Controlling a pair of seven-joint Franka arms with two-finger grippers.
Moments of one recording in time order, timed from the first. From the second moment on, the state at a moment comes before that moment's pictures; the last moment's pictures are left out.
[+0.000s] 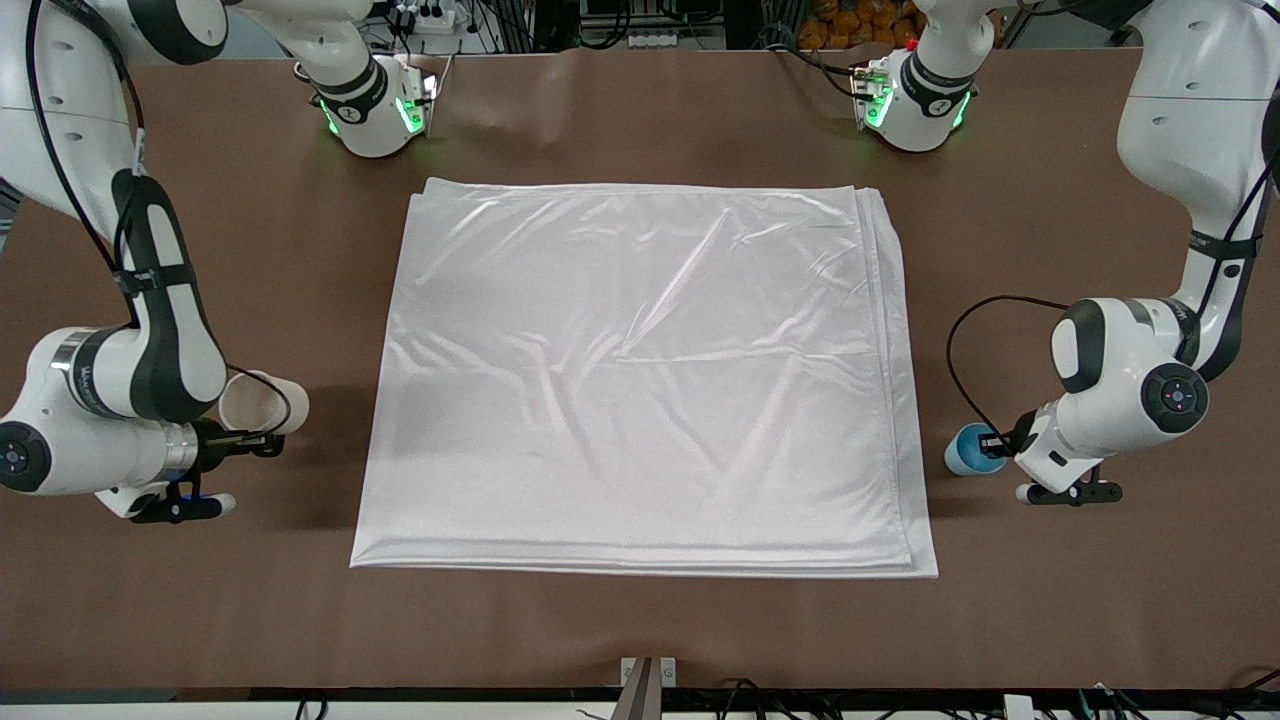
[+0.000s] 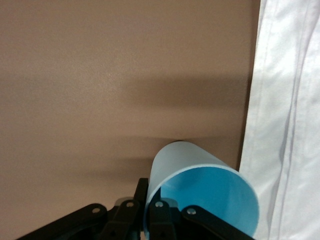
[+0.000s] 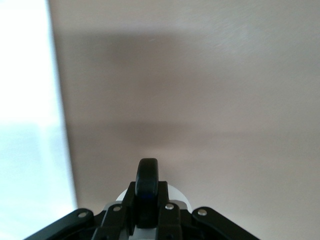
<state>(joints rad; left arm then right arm) 0.16 0.63 -0.16 -1.70 0.10 2.30 -0.06 -0.16 0.71 0.10 -1.39 -0.03 1.84 -0.12</state>
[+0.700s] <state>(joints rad) 0.16 0.53 -0.17 -1.69 0.10 2.29 -0.02 -0.07 0.68 0.36 -1.35 0.02 1.77 0.50</state>
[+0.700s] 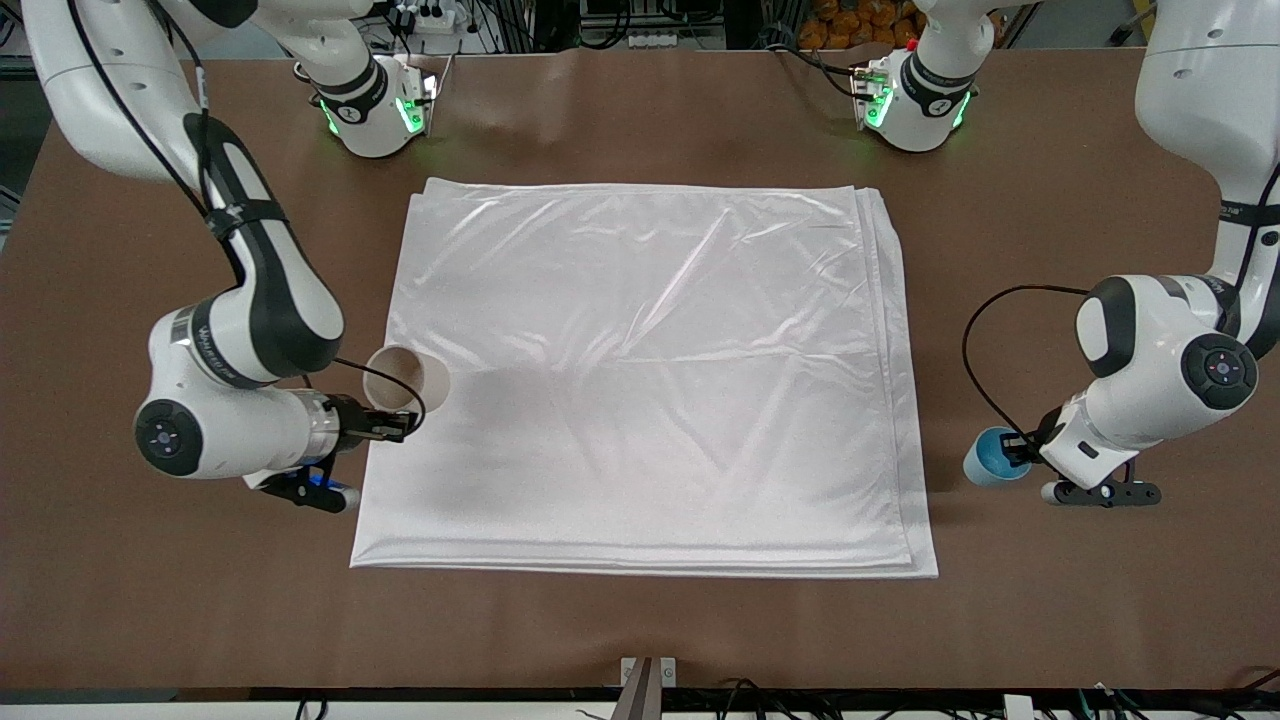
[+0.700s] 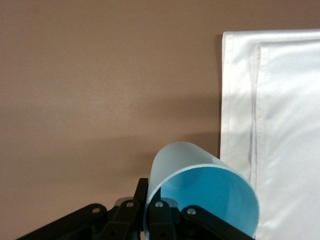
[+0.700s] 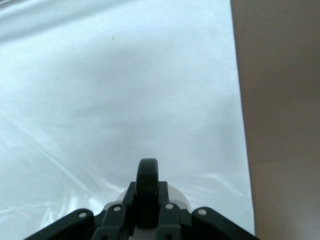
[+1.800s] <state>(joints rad) 0.15 0.42 -0.39 -1.69 0.10 2.22 -0.02 0.31 0.74 0.36 -1.36 -0.08 2.07 1.19</state>
